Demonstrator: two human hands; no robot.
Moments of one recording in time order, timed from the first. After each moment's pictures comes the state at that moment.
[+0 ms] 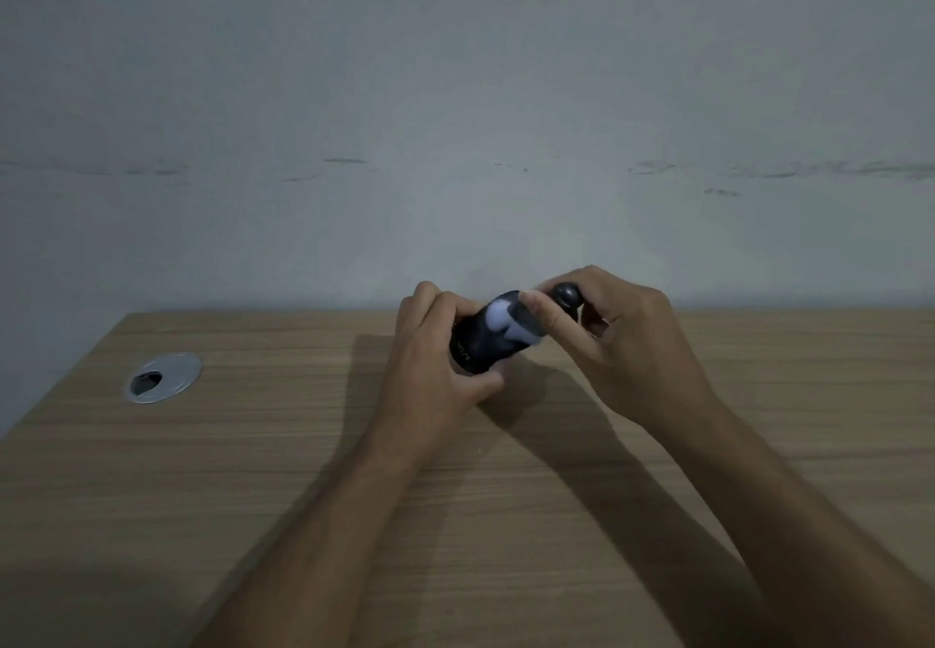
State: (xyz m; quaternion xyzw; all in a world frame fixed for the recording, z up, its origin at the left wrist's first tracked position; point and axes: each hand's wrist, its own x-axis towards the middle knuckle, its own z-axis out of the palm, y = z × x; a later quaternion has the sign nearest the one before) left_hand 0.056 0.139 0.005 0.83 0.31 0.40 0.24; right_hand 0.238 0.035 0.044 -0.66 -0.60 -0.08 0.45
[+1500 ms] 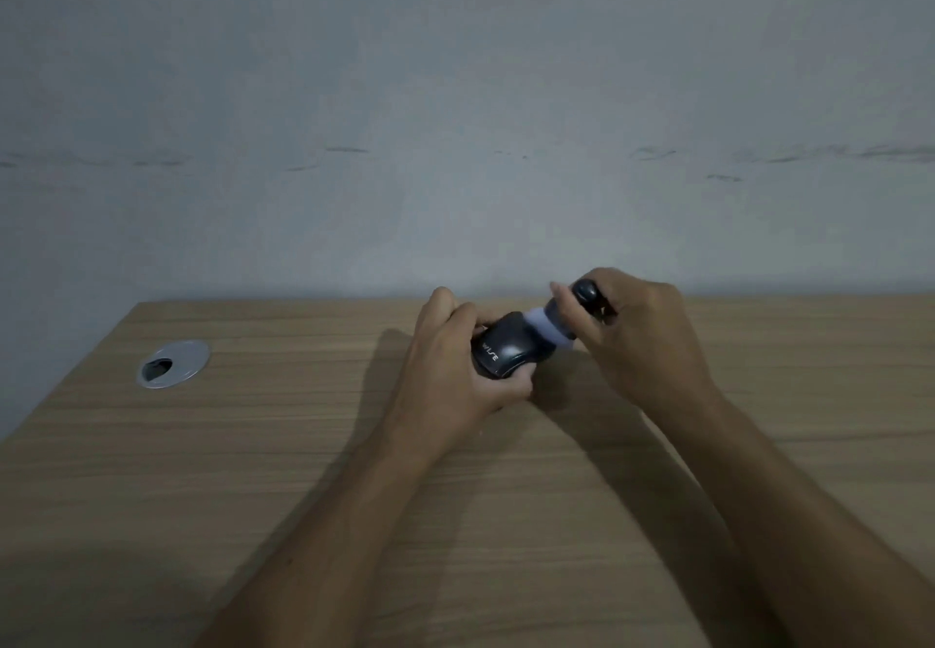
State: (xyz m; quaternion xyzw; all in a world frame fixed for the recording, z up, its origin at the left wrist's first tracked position) left_hand 0.061 0.125 -0.003 0.83 0.31 0.38 0.24; right_hand 0.261 0.042 0.016 -0.69 -0.57 -0.13 0.43
